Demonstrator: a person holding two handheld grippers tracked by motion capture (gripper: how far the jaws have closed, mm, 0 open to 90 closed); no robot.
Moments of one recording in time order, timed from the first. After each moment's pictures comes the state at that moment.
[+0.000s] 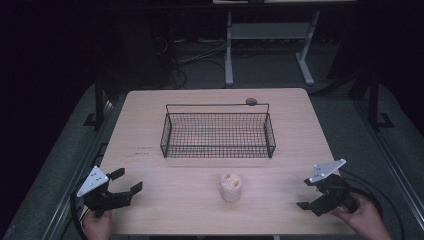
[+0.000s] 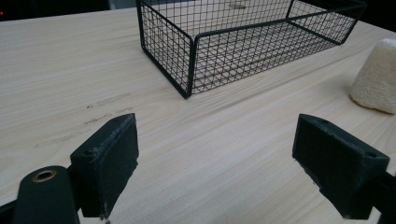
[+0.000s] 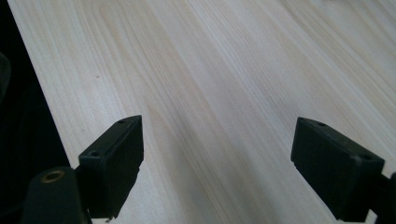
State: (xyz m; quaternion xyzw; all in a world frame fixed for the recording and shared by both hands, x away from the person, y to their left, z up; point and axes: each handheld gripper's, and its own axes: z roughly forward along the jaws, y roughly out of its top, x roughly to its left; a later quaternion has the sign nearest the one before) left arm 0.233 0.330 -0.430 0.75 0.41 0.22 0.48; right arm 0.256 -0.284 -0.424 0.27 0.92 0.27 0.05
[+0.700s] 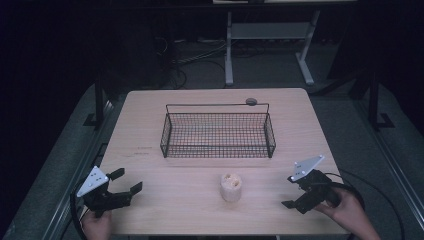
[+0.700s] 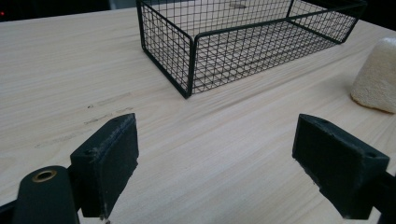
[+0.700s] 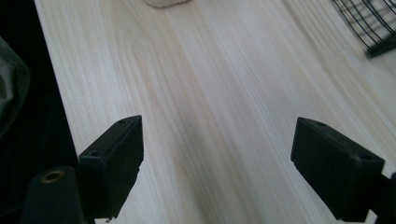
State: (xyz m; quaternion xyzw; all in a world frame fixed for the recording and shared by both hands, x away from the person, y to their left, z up) left arm 0.232 0.331 -0.429 0.74 0.41 0.22 0.48; right arm 0.267 -0.238 -0.414 0.21 0.94 0.27 0.04
